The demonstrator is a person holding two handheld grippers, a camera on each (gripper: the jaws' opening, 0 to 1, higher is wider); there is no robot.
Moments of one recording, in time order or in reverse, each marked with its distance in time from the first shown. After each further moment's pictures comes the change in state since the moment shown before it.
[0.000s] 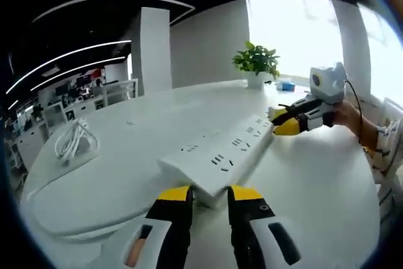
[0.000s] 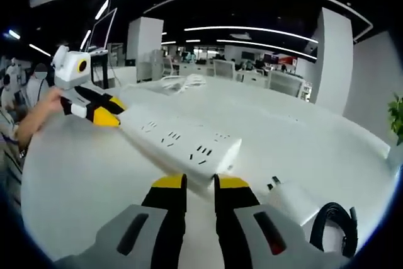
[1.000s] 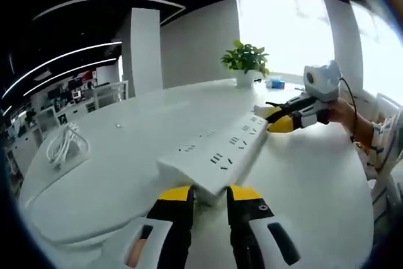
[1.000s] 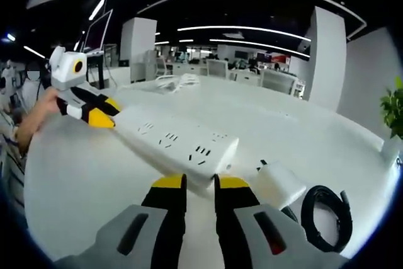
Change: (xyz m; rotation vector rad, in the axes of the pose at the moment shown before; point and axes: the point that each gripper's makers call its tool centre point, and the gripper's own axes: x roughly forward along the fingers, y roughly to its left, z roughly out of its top) left arm 0.001 -0.022 0.001 0.031 0.008 -0.053; right arm -0.020 -0.005 -0.010 0.018 0.003 -0.043
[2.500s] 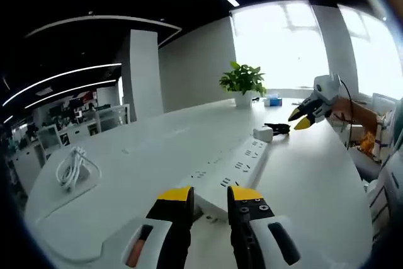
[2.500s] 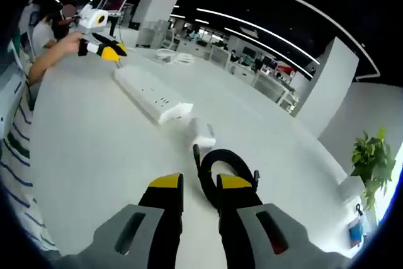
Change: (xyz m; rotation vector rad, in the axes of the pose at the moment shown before) left arm -0.019 0.007 0.029 0.051 -0.153 -0.003; right arm -0.113 -0.086 -0.031 -0.331 0.159 -0.061
